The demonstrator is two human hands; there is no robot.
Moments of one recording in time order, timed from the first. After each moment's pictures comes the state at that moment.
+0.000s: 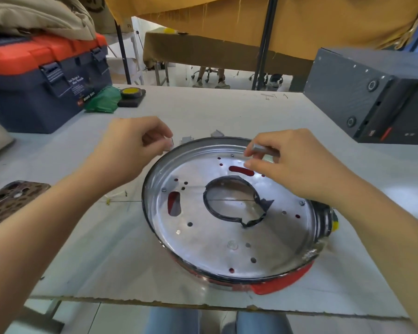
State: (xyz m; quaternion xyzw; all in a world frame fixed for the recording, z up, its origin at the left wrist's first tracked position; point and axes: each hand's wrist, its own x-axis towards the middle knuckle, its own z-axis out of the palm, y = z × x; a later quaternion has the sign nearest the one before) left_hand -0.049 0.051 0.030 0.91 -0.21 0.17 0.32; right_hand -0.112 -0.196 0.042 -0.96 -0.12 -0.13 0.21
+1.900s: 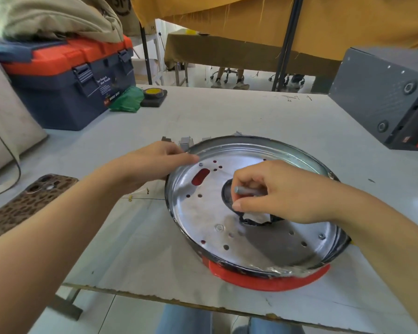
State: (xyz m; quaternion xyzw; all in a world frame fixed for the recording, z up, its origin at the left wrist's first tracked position) left_hand -0.036 0.060 0.014 0.90 -0.07 -0.16 0.41; right_hand -0.114 -0.161 0.039 -0.92 -0.24 0.11 0.28
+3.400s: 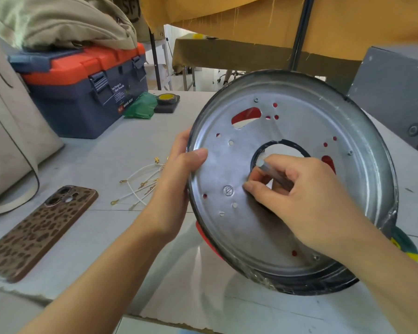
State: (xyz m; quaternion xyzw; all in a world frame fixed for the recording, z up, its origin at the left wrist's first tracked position) left_hand -0.083 0.050 0.005 0.63 -0.15 -0.03 0.76; right_hand -0.120 -0.124 0.025 -0.88 -0.15 -0.16 0.41
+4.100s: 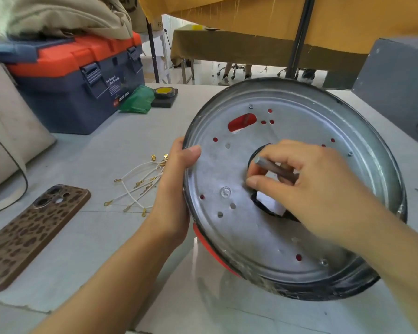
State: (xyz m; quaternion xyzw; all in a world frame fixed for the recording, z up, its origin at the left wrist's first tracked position) left_hand -0.073 0.040 -0.007 0.56 -0.09 -0.02 0.82; right_hand -0.105 -0.128 0.037 -0.90 -0.17 -0.11 0.38
